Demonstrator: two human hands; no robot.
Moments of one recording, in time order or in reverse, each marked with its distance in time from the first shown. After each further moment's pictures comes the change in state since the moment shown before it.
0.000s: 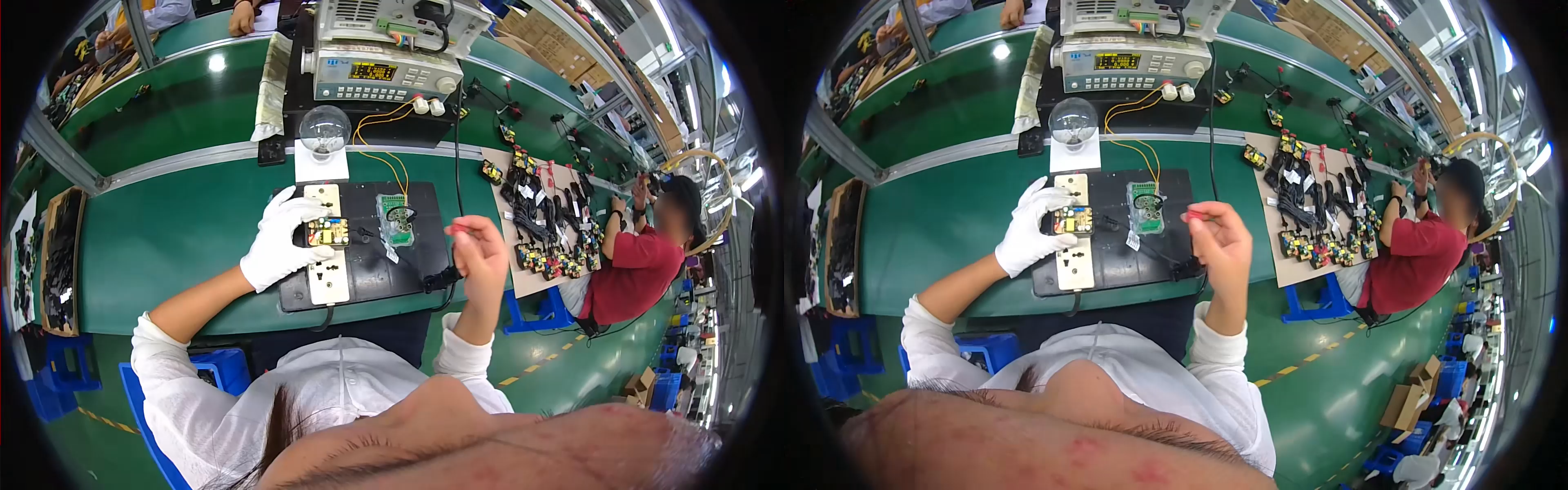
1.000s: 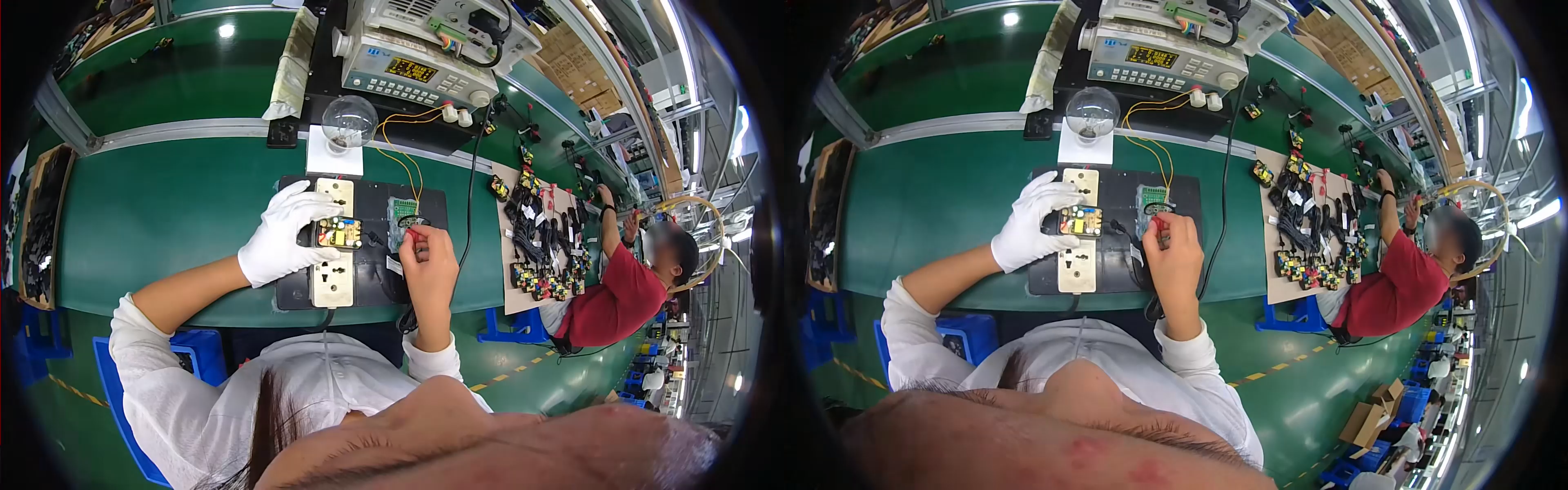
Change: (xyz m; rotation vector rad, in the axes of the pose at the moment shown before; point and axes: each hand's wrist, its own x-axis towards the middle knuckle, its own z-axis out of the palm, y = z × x) left_hand -0.004 -0.003 -0.004 -0.053 0.045 0.082; right_hand 0.004 0.064 0.057 -0.910 0.131 -0.290
